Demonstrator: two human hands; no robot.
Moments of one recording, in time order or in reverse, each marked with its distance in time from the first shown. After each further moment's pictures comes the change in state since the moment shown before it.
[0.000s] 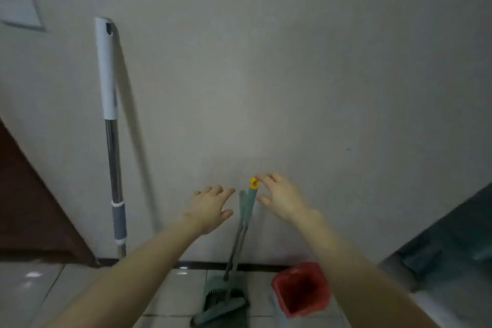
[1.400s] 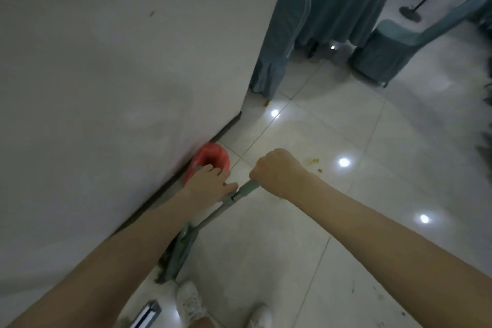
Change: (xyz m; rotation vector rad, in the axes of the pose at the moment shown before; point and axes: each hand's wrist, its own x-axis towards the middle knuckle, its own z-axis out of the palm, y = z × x) left_hand 0.074 0.212 0.172 0.394 0.012 1.470; right_hand -0.202 0.090 0.040 -0.502 -0.643 0.544
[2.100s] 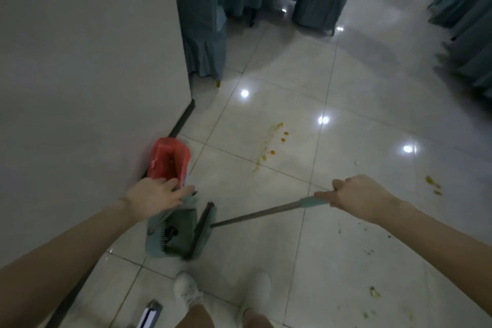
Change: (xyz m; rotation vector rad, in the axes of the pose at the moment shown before) left_hand 0.018 0.077 -0.013 -0.071 0.117 0.264; right_hand -0.294 0.039 0.267 0.348 0.073 0.166
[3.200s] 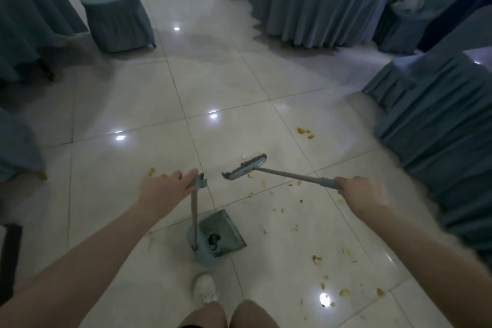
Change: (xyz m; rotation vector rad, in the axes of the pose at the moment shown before) left_hand 0.563 0.174 -0.046 0.014 -0.063 0.288; right_hand -0.281 0.200 0.199 0.367 -0.401 1.422
